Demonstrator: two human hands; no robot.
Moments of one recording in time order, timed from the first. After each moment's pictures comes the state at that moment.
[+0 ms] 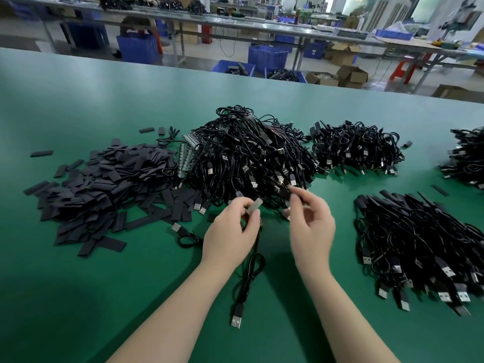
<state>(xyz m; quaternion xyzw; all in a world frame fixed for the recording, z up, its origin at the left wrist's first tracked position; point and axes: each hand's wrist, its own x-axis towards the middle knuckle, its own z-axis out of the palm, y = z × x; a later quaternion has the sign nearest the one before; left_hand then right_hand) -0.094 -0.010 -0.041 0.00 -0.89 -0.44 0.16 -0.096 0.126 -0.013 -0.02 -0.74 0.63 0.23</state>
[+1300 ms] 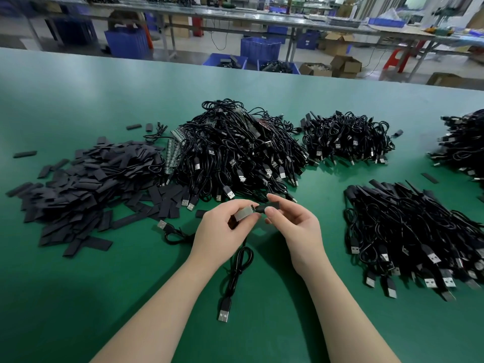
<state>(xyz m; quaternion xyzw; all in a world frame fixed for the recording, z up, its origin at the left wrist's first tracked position) -0.092 -0.012 -0.041 -0.09 -0.84 -0.52 0.16 -0.093 0.149 -0.025 0.03 -0.64 0.77 0.01</state>
